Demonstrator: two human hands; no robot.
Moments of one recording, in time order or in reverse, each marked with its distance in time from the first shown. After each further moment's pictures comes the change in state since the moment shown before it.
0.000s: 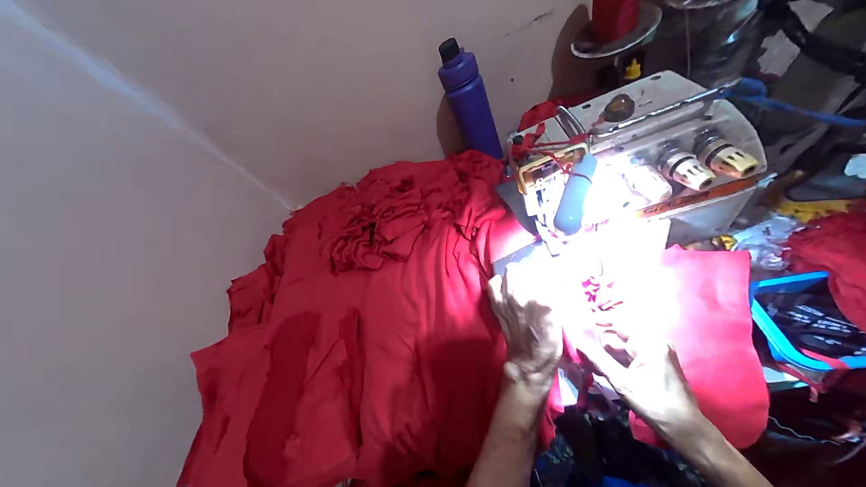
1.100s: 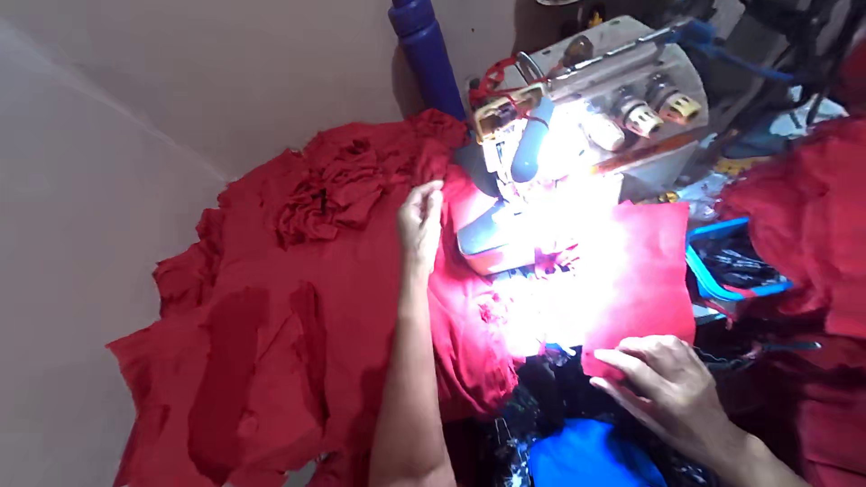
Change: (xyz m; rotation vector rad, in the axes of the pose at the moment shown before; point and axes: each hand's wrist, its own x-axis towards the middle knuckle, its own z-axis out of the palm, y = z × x) left_hand 0.053 -0.109 0.005 -0.564 -0.207 -0.296; right_hand -0.081 0.045 -0.067 -0.590 0.003 -0.590
